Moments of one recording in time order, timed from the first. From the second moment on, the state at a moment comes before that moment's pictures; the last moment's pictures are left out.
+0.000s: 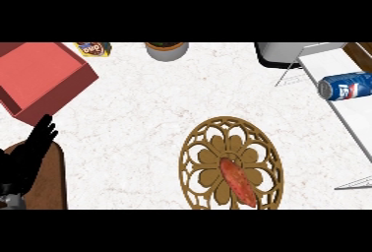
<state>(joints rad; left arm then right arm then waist) 0.02 0.30 0.21 -1.42 0.07 -0.10 0.10 -0.81 -0.27 -0.67 -1.99 1.37 0.13 1.02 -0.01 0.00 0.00</state>
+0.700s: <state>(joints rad) 0.06 0.30 0.22 -1.42 0.06 -0.08 0.10 -0.88 -0.29 -0.67 -2.48 1.52 0.59 1.00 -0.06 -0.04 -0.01</state>
